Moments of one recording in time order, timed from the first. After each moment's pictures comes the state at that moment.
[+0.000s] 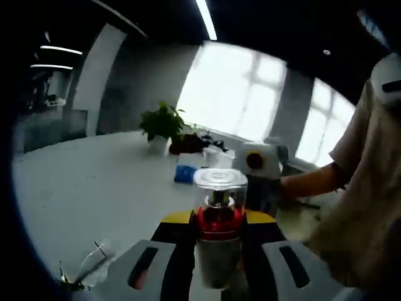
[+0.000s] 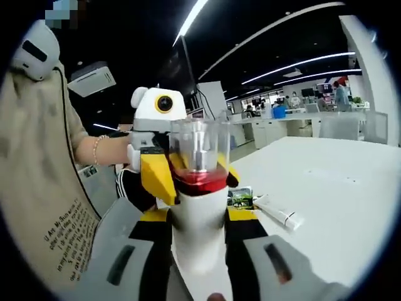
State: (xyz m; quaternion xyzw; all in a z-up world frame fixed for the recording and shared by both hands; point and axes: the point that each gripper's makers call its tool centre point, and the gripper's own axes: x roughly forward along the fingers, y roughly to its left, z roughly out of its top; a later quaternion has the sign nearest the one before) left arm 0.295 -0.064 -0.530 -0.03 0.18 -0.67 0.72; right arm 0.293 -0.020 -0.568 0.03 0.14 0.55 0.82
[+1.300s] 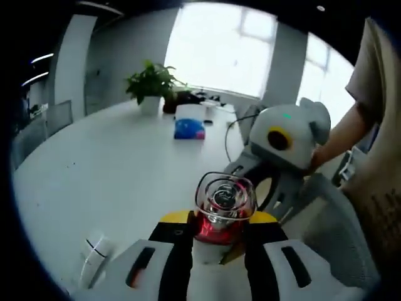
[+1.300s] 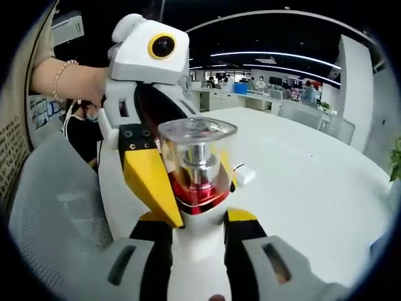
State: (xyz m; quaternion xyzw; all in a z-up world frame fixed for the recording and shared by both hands) left arm 0.328 -0.096 -0.653 0.09 0.24 -0.67 0.70; right arm 0.337 -0.065 -0.693 -0.12 0.21 0.40 0.88
